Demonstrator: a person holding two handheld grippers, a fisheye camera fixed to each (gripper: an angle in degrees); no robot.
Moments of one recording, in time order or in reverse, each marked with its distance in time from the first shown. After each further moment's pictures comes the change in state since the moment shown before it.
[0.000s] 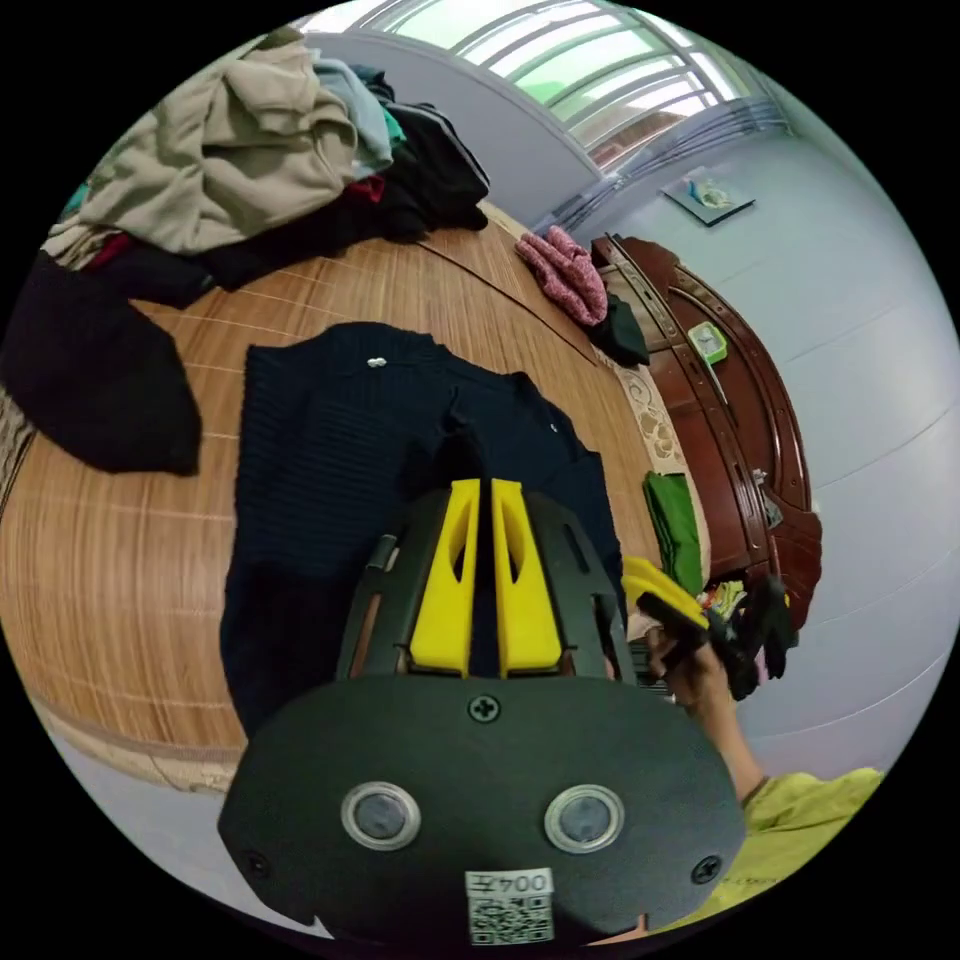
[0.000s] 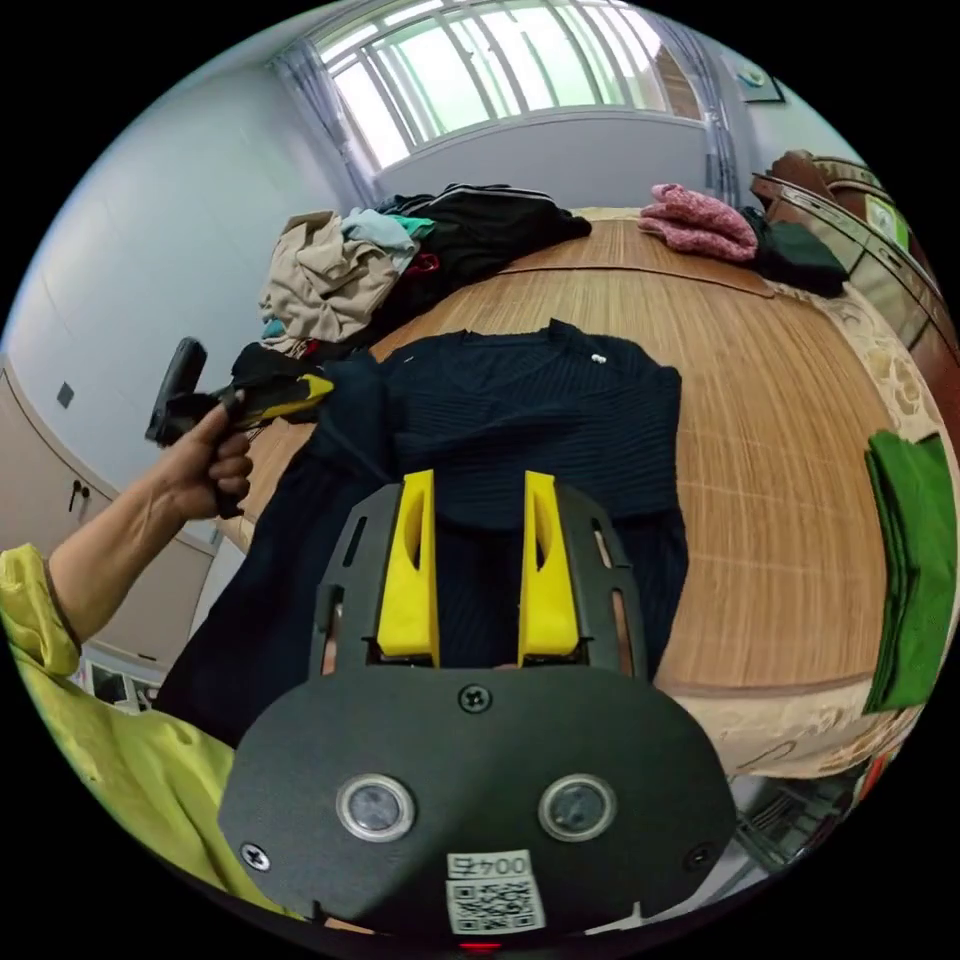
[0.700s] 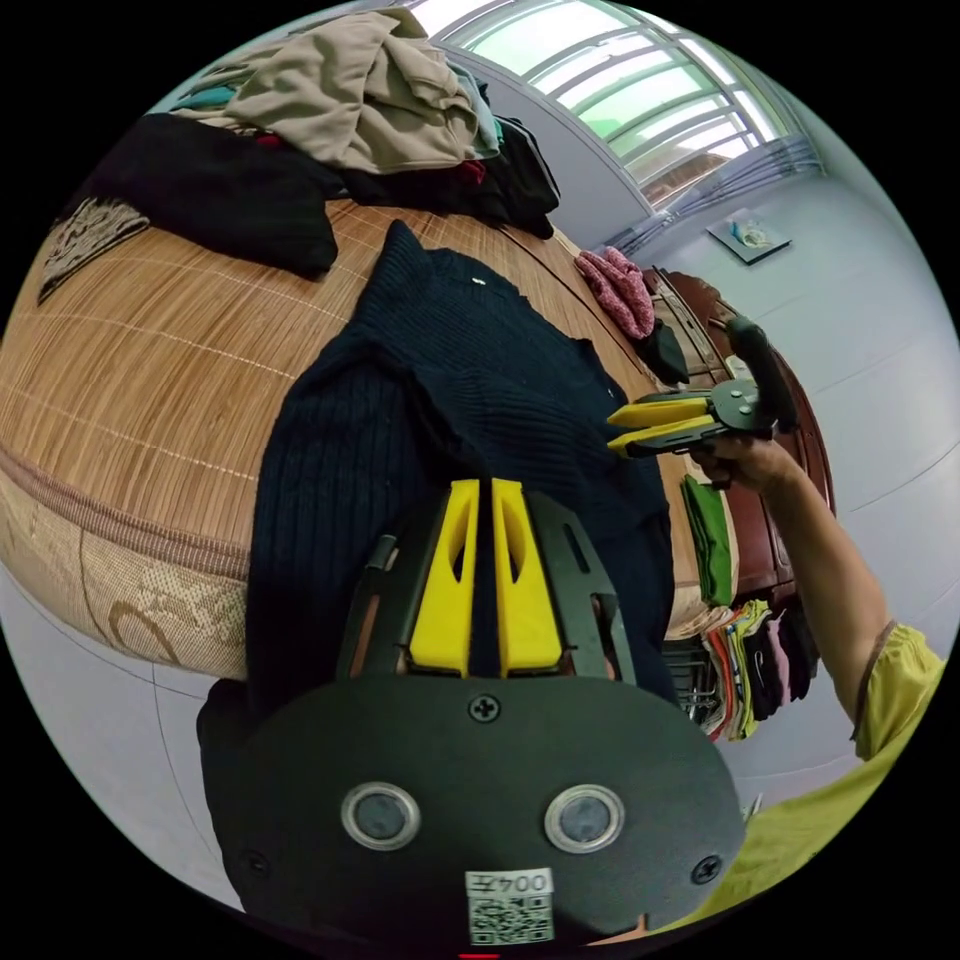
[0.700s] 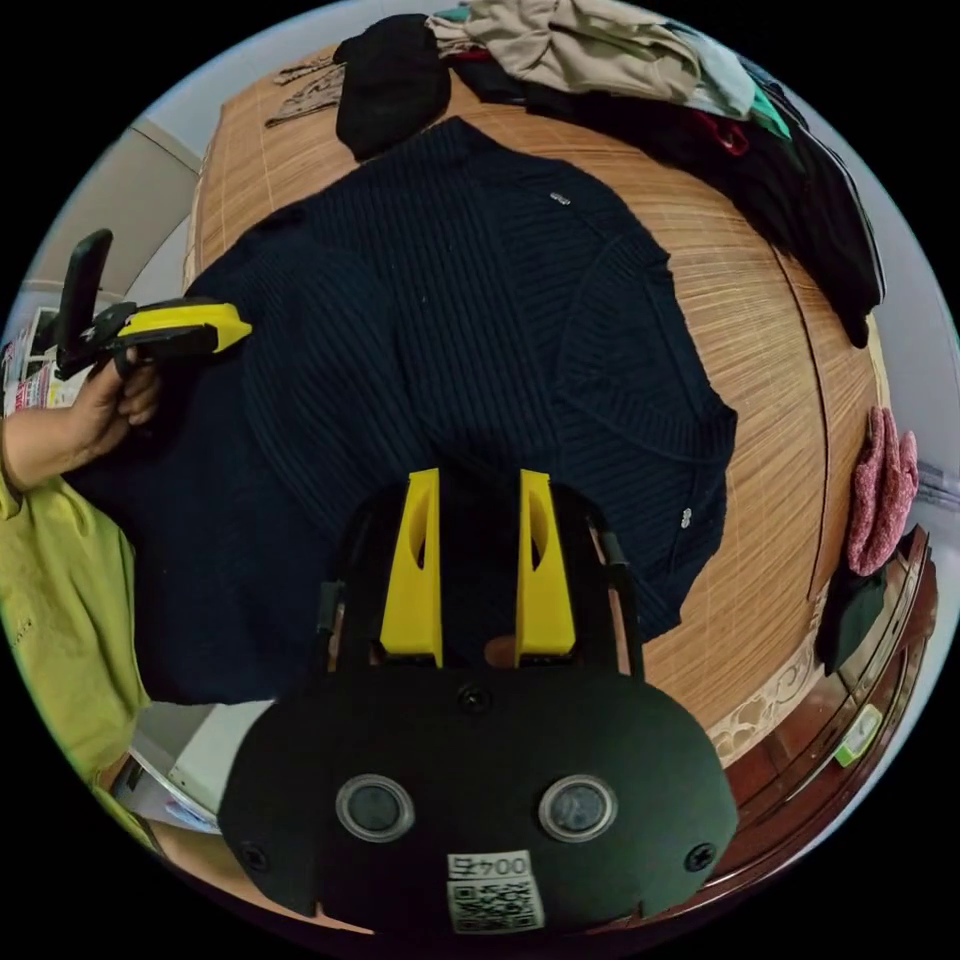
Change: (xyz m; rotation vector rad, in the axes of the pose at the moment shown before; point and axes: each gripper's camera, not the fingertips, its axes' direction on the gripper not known) left arm -0.014 0.167 0.007 0.066 -0.043 -0.143; right arm -0.140 -0.213 0.200 -0.737 0.165 -0.796
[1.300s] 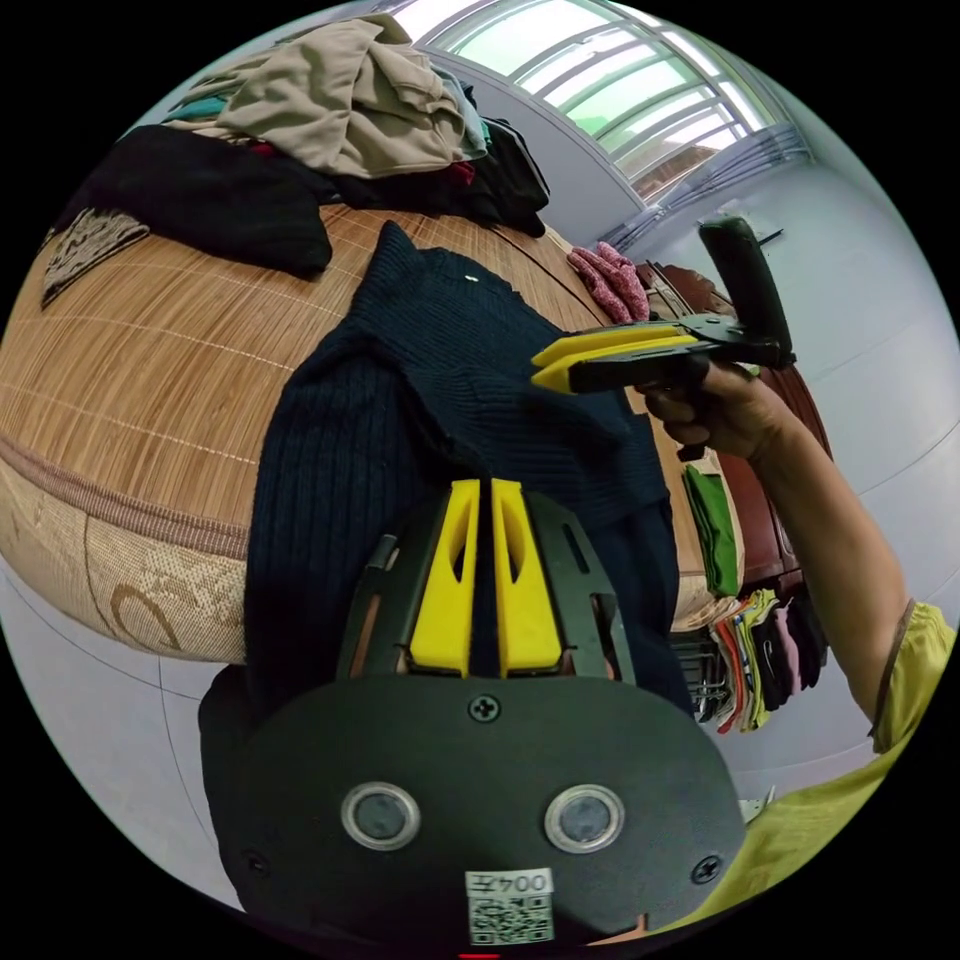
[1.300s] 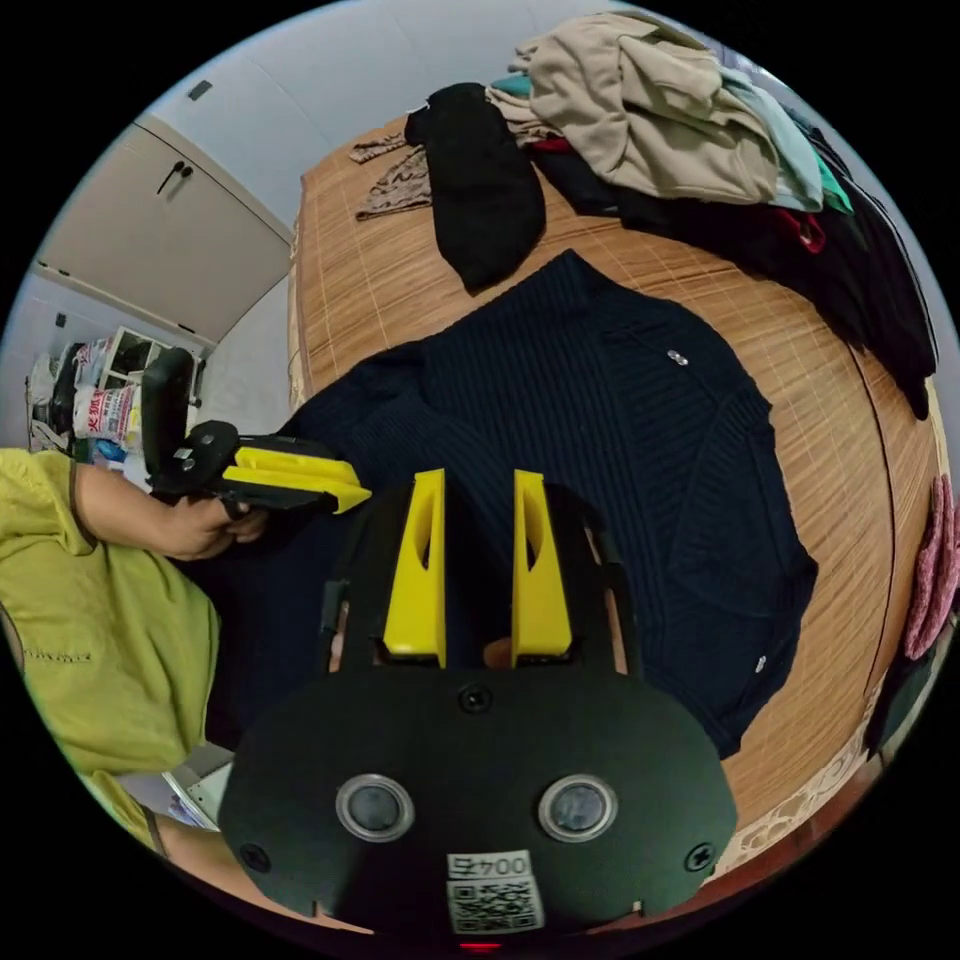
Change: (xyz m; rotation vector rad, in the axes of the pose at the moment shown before) left arm 0.020 0.025 -0.012 0.006 -0.017 0.032; right arm -0.011 -0.109 -0.040 0.233 -0.220 -0.070
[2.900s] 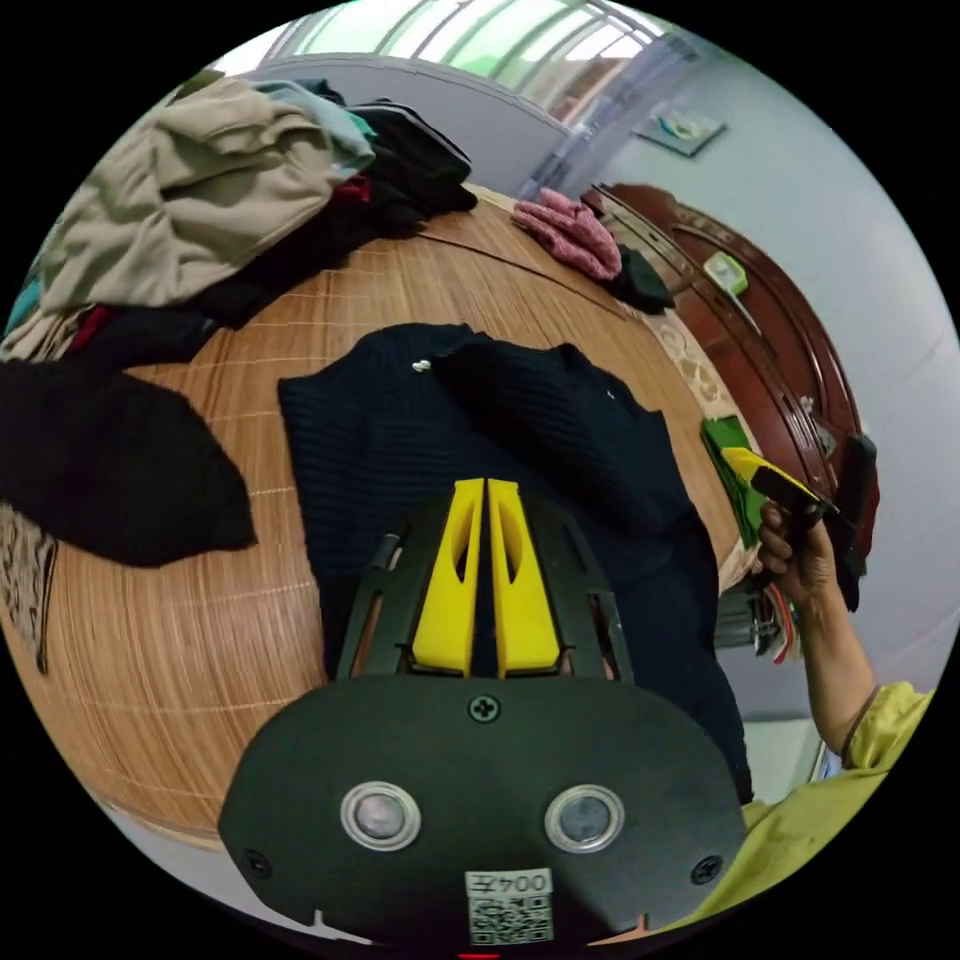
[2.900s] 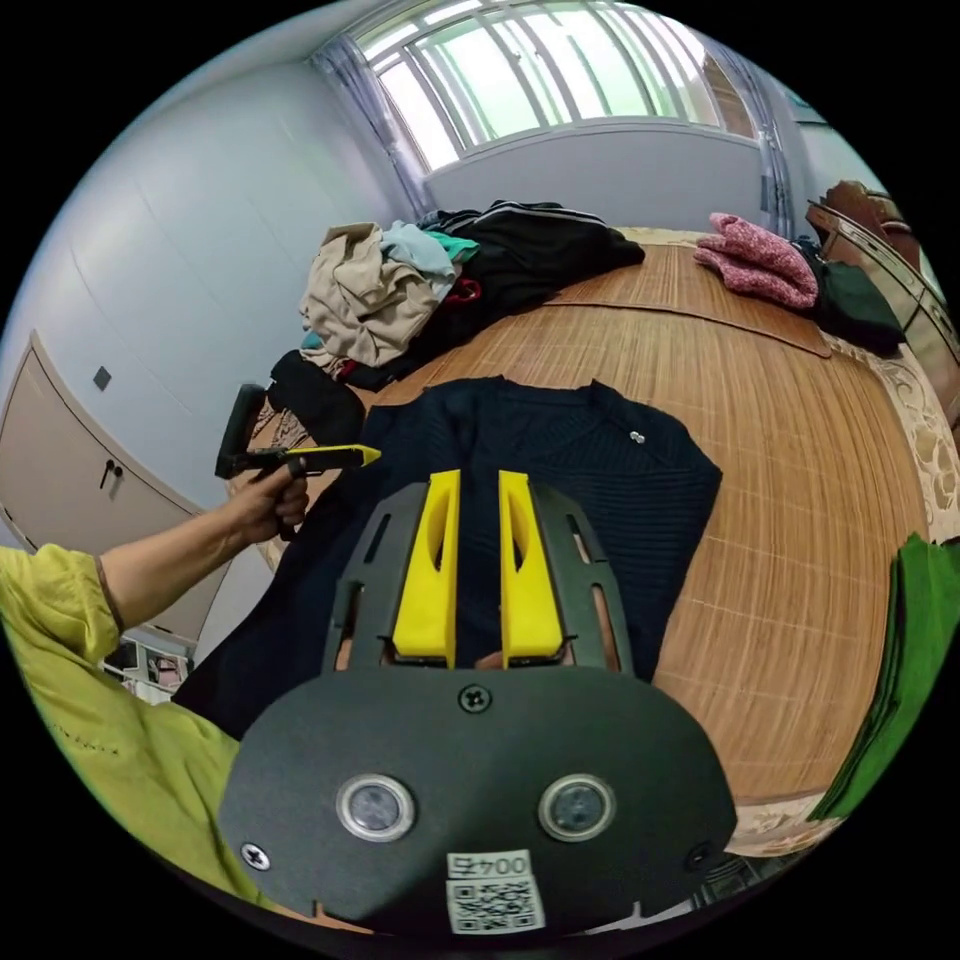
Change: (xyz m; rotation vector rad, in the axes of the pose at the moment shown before) left arm 0.063 -0.313 0.059 -0.177 -0.048 0.323; right arm 0.030 0.390 -0.094 0.654 0.091 0.663
